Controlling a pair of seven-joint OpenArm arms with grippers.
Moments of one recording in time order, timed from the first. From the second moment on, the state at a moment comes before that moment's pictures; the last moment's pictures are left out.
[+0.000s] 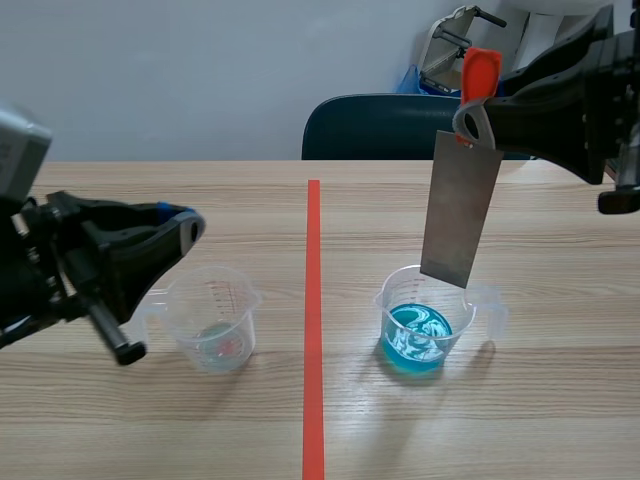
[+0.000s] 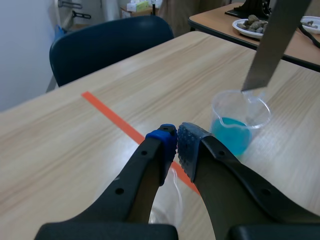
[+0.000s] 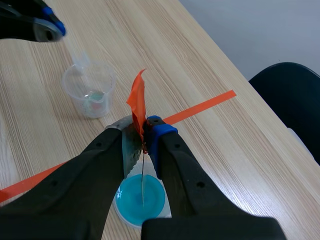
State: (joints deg) left arm 19.7 -43.9 16.6 107.8 -27.5 -19.8 -11.9; right arm -5.3 46.2 3.7 116.7 50.9 45.3 -32.7
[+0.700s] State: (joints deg) left arm -13.5 -23.5 48.7 80.1 -26.8 -11.5 -9.8; right arm -5.3 46.2 3.7 116.7 51.6 45.3 -32.7
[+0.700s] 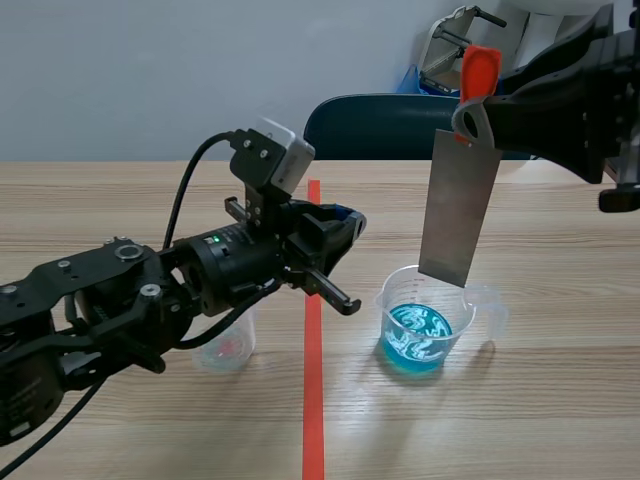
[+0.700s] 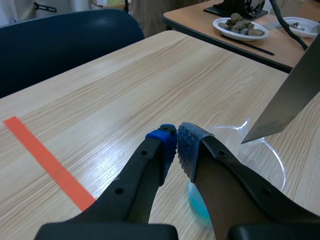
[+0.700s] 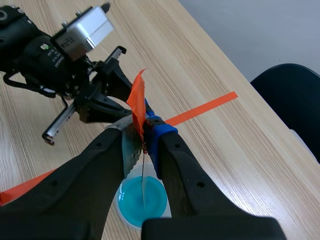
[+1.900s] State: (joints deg) left arm 0.9 -41.1 40.4 92.1 -29.4 -11.5 -16.1; right arm -5.3 46.2 3.7 116.7 51.6 45.3 -32.7
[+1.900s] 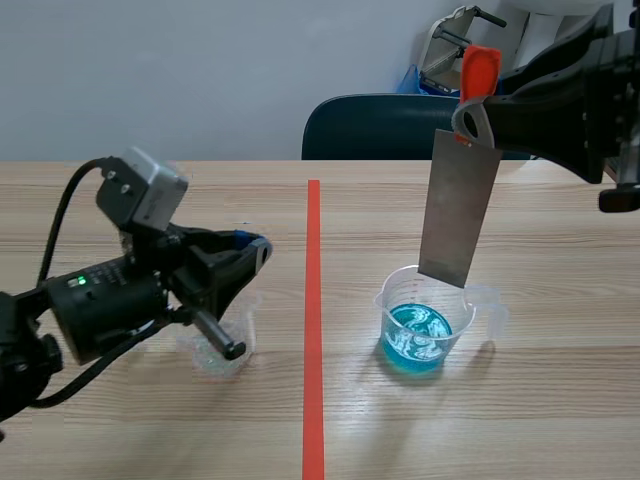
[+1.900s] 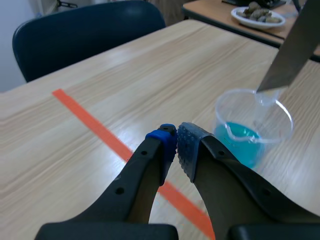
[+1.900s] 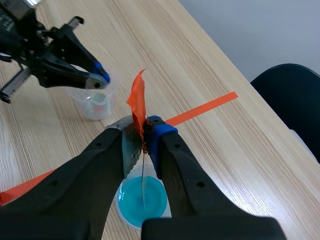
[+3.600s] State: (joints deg) left arm 18.6 -52.4 34.0 95.7 -28.8 -11.5 -24.3; right arm -5.3 46.2 3.7 116.7 51.6 45.3 -32.7
